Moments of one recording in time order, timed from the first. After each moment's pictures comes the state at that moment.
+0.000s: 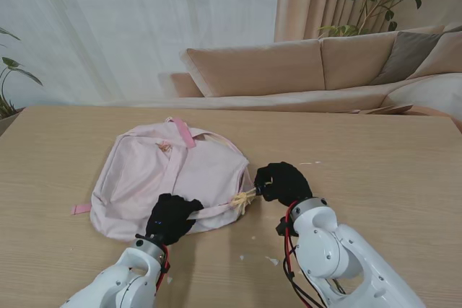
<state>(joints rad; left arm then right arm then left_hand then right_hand) 1.73 -1.10 -1.05 -1.65 1.00 0.13 0.26 -1.67 -1.14 1.11 -1.82 -0.59 0.29 -0.10 1.18 -0.29 0.35 -0.16 0.62 0.02 0.80 0.61 0.85 0.11 0.59 0.88 0.46 0.22 0.61 0.78 0.09 0.26 0.74 0.82 0.75 -0.77 1.34 0.37 1.12 -0.27 1.12 1.00 0.87 -0.03 1.00 1.17 1.27 0.02 1.61 0.92 1.07 0.28 1.78 0.80</state>
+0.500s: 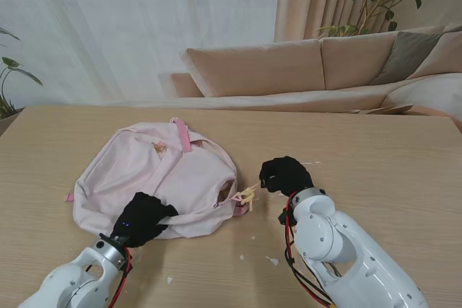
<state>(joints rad) 1.85 -1.07 -1.34 -1.65 1.13 -0.26 0.26 -1.56 -1.14 1.08 -1.70 -0.57 0.33 -0.11 1.18 -0.34 0.35 -0.17 0.65 -0.01 0.81 0.79 0.88 0.09 0.59 0.90 0.50 0.22 0.62 0.81 0.10 0.26 0.95 0.73 0.75 -0.77 1.34 0.37 1.12 -0.27 1.12 1.00 0.87 -0.03 1.00 1.17 1.27 0.02 1.61 0.92 1.07 0.28 1.78 0.80</state>
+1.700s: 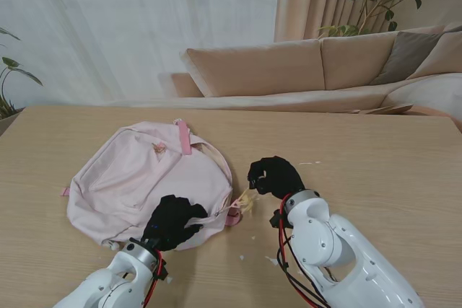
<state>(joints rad) 1.82 -1.09 -1.13 -1.75 0.93 -0.05 0.21 -1.58 -1.15 1.07 -1.75 -0.52 0.25 -0.11 1.14 -0.34 0.36 -0.12 0.63 0.01 0.86 0.51 0.87 0.09 0.44 0.89 0.39 0.22 0.53 0.68 0.04 0.27 0.65 0.78 0.75 -0.77 1.35 0.37 1.12 -0.27 1.12 1.01 0.87 -0.03 1.00 1.17 1.27 0.02 1.61 0.92 1.07 0.27 1.78 0.80</state>
